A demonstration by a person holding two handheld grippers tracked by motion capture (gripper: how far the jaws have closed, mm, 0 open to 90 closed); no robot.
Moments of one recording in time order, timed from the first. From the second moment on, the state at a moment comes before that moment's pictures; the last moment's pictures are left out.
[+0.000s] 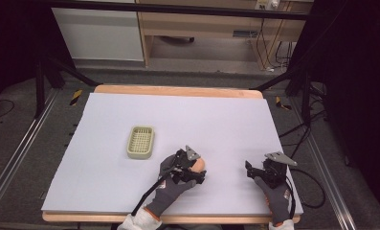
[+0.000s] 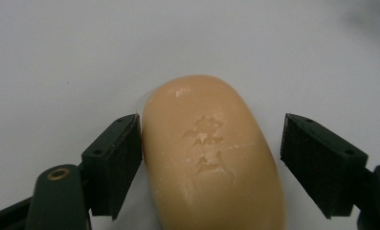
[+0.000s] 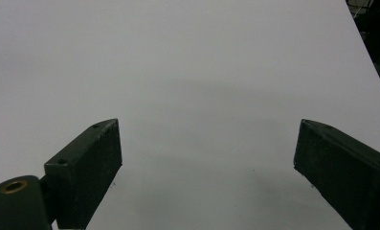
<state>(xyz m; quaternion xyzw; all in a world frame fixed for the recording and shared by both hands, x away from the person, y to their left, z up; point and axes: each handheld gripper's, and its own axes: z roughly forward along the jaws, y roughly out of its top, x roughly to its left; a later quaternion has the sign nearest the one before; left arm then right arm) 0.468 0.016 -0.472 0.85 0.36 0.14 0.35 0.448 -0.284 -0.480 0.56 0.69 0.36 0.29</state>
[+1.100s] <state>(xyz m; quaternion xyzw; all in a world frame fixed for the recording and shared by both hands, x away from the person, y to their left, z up) 0.472 0.019 -0.476 0.86 0.37 0.13 0.34 0.450 -0.284 -0.482 0.57 0.69 0.35 0.29</state>
